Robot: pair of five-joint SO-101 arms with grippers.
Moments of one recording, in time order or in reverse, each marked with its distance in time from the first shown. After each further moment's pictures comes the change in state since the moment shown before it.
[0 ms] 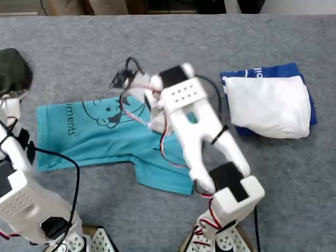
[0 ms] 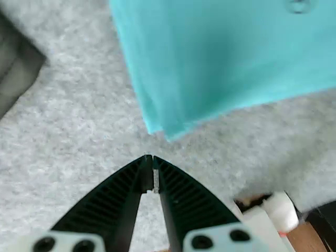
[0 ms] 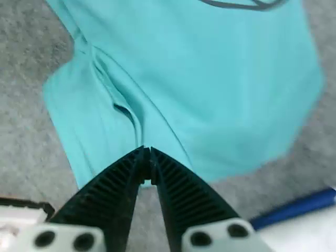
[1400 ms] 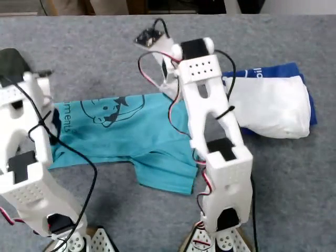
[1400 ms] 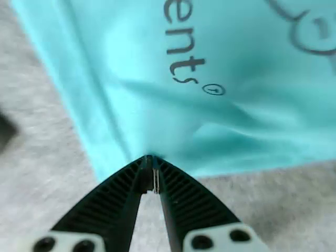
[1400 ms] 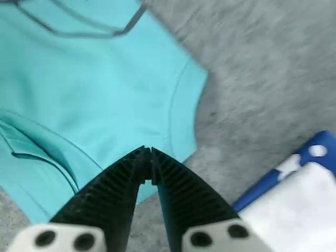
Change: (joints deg) left arm 17.8 2.0 0.9 -8.5 19.1; right arm 11.1 20.0 -32.9 6.1 -5.2
